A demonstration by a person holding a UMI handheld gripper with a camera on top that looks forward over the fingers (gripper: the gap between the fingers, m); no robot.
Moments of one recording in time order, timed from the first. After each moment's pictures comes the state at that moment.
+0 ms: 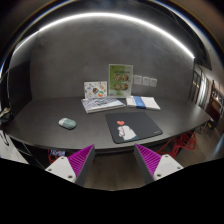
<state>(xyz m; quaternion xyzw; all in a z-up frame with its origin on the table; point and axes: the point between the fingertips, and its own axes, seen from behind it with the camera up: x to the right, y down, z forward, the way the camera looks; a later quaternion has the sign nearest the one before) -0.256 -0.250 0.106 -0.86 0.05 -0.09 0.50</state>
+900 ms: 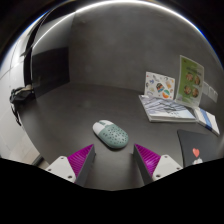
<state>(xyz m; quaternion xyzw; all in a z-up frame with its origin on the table) -0.435 -0.037 -0.011 -0.86 -0.18 0.07 0.48</state>
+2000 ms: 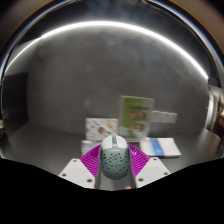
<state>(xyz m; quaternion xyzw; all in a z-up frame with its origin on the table) -0.254 0.034 0.208 -0.79 -0.01 -0.07 0.61</state>
